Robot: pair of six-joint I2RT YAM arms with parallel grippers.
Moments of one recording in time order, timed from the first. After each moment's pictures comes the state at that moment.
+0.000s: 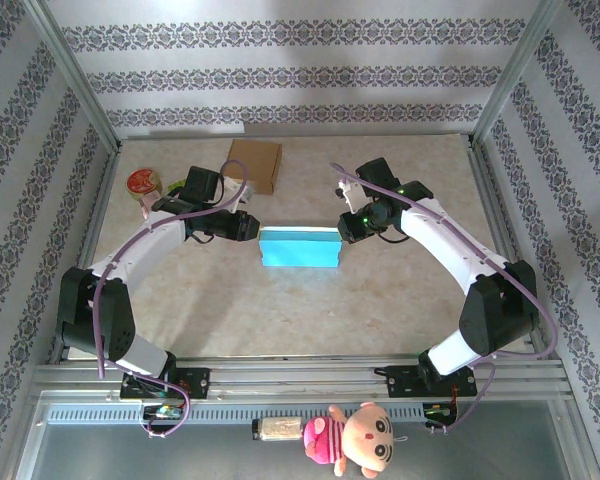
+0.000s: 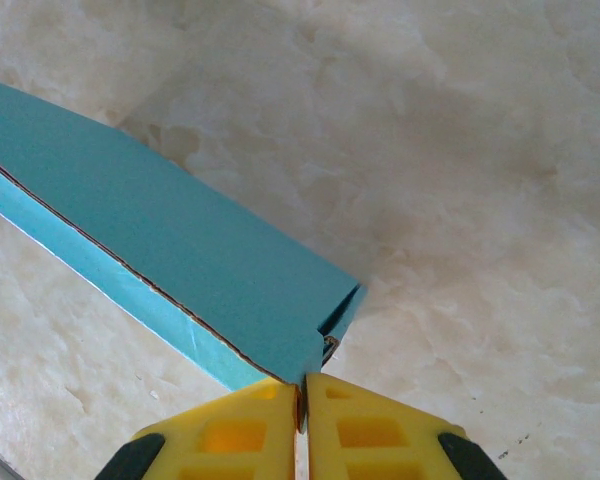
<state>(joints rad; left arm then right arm) -0.26 1.51 1.14 -0.61 0.57 -0.07 0.41 1.55 1.29 -0.87 -0.28 0.03</state>
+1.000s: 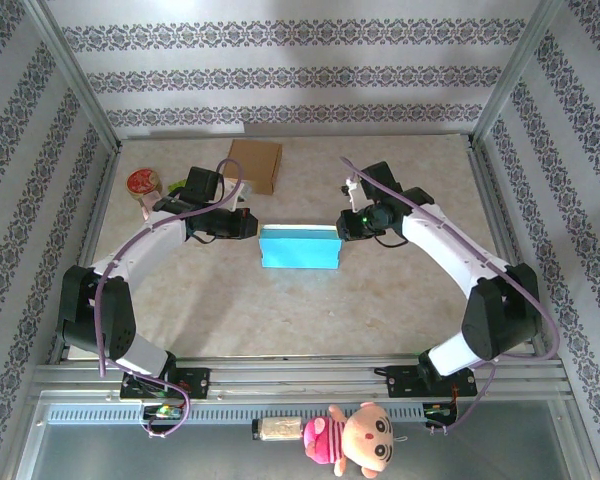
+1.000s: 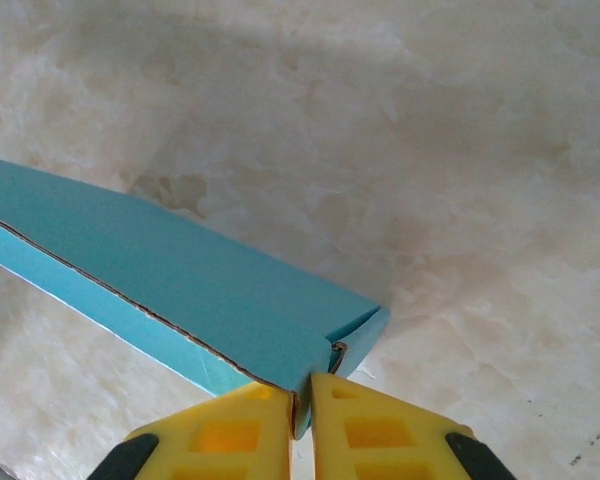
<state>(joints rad) -0.26 1.52 1.13 -0.58 0.61 -0.24 0.41 1.51 1.21 -0.76 -0.29 0.26</state>
